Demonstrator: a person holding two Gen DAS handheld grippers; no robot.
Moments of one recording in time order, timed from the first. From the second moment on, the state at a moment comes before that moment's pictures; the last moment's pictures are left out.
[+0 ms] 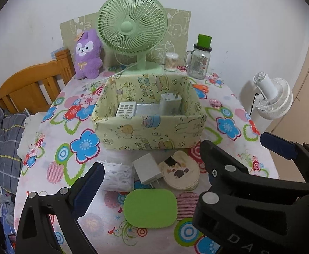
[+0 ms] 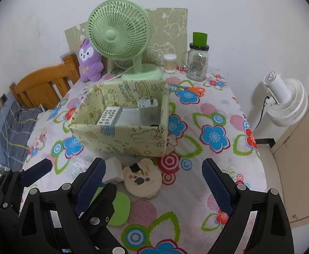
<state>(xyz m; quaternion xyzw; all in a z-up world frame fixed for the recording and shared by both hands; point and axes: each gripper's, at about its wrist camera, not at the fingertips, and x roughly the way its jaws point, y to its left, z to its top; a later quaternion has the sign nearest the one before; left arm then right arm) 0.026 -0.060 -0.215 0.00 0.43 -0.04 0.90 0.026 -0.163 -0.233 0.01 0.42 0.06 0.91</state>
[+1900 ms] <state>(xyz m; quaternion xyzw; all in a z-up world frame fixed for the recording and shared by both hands) 0.090 0.016 -0.322 0.02 0.52 -0.05 0.85 0.076 -0.089 -0.332 0.00 0.50 0.02 0.86</state>
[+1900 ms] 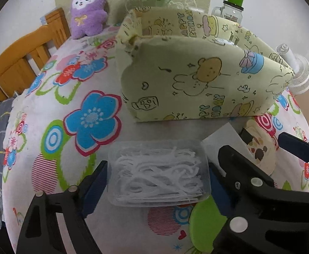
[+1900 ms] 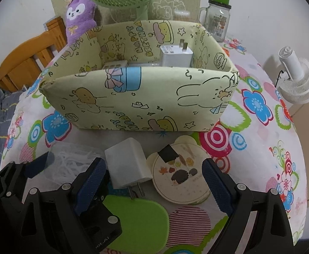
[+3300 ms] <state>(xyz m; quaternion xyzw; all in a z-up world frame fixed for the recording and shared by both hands) 0.087 0.015 -0.310 0.06 0.51 -0.09 0.85 0.085 -0.073 -0.334 -0.01 0.51 0.00 0.86</state>
